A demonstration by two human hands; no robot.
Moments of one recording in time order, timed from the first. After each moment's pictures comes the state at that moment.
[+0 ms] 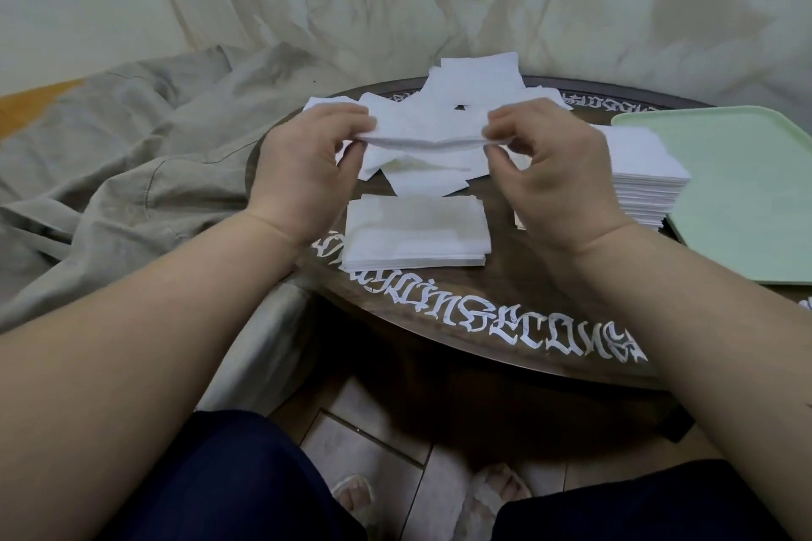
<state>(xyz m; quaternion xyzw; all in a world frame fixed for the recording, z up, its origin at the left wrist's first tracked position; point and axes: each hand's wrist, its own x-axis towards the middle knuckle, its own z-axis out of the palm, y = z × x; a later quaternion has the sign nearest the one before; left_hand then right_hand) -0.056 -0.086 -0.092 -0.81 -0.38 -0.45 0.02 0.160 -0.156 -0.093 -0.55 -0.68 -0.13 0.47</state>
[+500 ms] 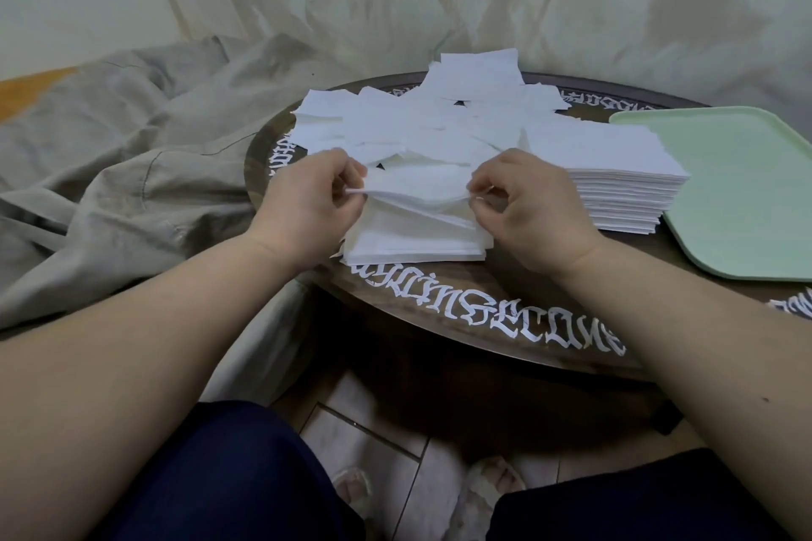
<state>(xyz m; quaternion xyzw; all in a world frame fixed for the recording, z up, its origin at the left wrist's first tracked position) -0.071 -0.099 -0.117 -0.80 -0.47 -0.35 -0.15 0.158 -0.161 -0.117 -0.60 -0.73 -0.03 0.33</state>
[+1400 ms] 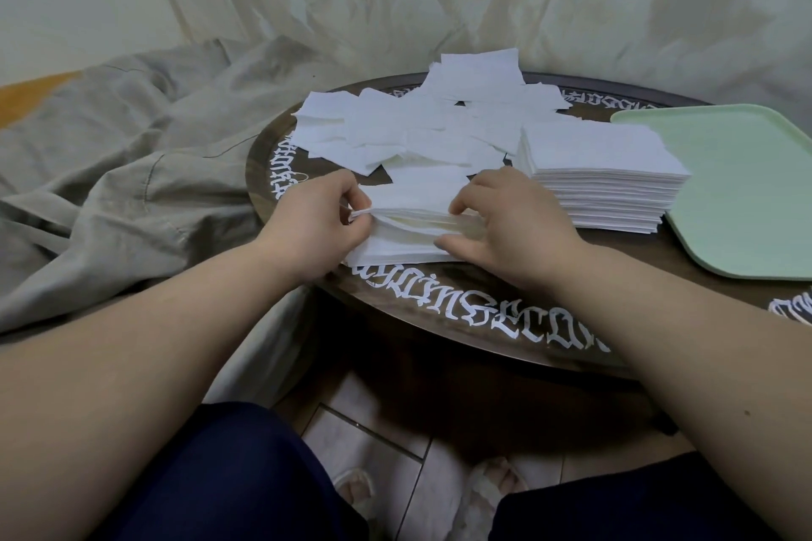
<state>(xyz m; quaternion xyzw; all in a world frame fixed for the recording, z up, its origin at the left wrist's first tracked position) -0.072 -0.104 -0.123 -0.81 -0.49 -0.26 -0.18 0.148 -0.167 -0.121 -0.61 -0.77 -0.04 0.19</state>
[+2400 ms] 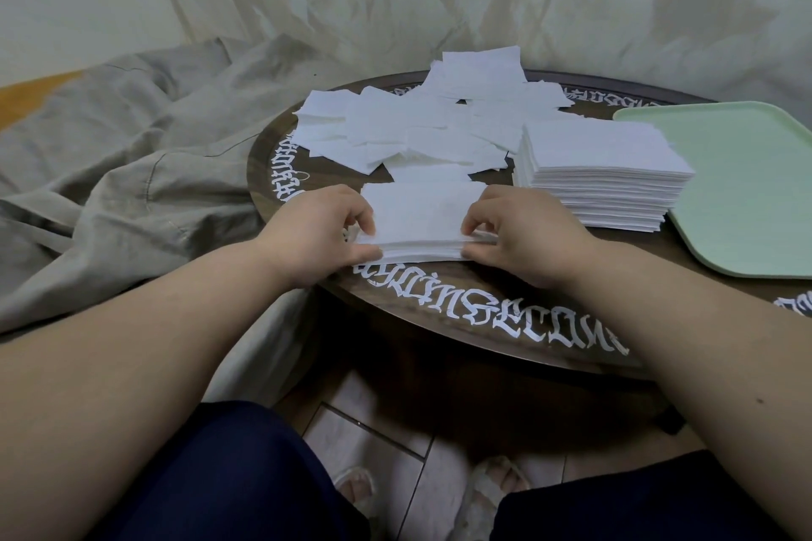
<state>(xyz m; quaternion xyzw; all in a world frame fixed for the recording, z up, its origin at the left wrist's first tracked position) -0.078 -0.101 -0.123 -0.87 -0.45 -0.14 -0.12 0.161 -0.166 -0.124 -0.62 -0.77 0.03 0.13</state>
